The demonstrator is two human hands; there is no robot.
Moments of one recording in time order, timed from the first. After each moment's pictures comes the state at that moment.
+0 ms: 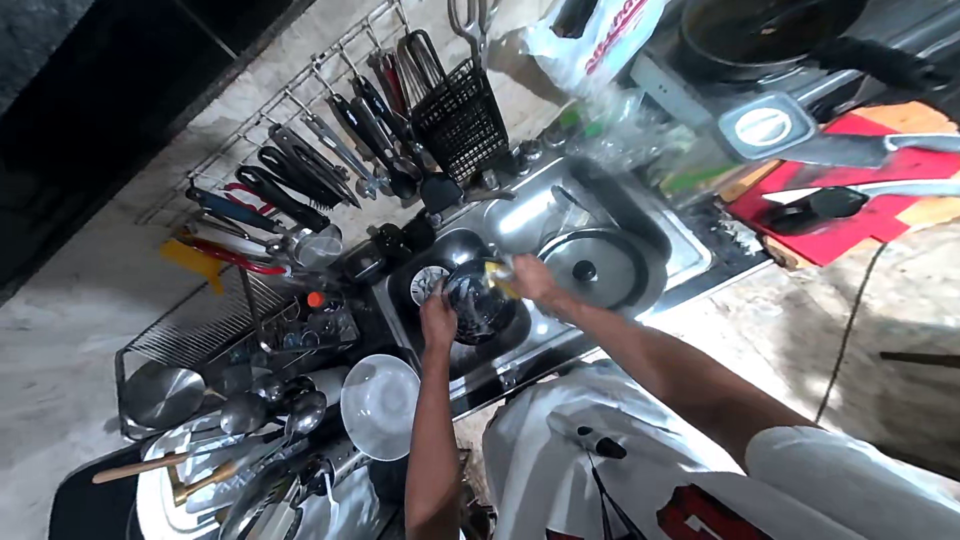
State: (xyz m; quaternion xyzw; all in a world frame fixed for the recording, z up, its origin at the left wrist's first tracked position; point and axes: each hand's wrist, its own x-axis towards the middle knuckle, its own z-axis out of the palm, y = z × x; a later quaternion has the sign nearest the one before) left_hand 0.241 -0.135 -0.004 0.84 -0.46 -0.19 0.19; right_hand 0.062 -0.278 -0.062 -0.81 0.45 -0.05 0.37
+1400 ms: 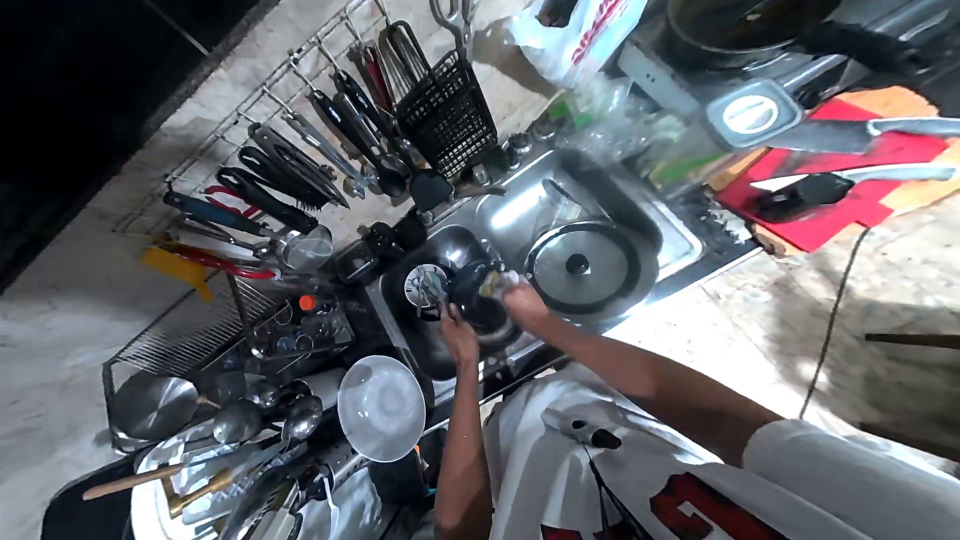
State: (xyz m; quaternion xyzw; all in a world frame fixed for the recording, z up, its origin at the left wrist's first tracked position) left_hand 0.177 -0.115 -0.049 0.89 -0.26 -0.20 0.30; right_hand 0.053 -0.211 -0.083 -0.87 0.39 0.04 0.30
